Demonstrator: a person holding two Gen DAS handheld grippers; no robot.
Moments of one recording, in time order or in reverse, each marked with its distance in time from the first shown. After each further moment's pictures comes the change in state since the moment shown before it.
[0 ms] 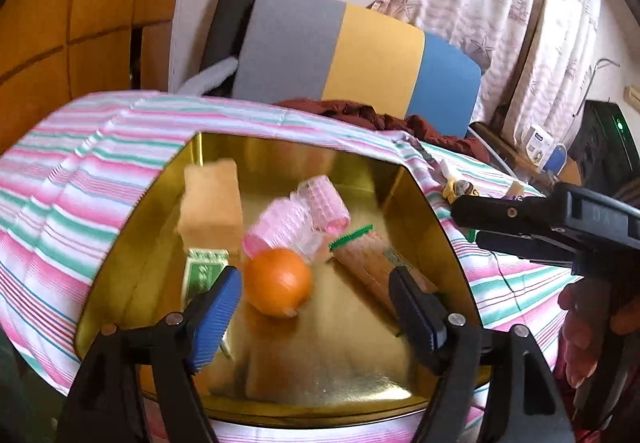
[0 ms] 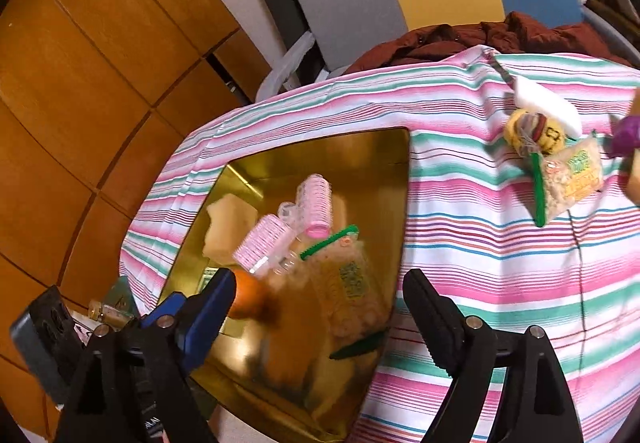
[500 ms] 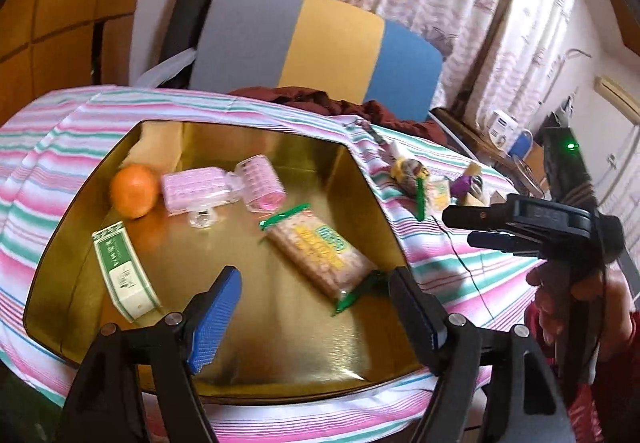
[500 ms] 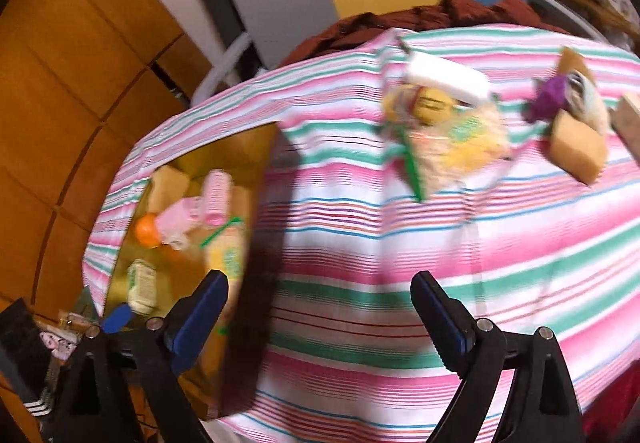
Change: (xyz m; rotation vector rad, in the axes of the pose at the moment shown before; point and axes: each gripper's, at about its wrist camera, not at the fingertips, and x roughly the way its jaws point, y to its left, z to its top) left arm -0.004 -0.043 -0.012 0.070 0.016 -0.129; right arm -0.027 -0.087 -0.008 0.104 0.025 -0.156
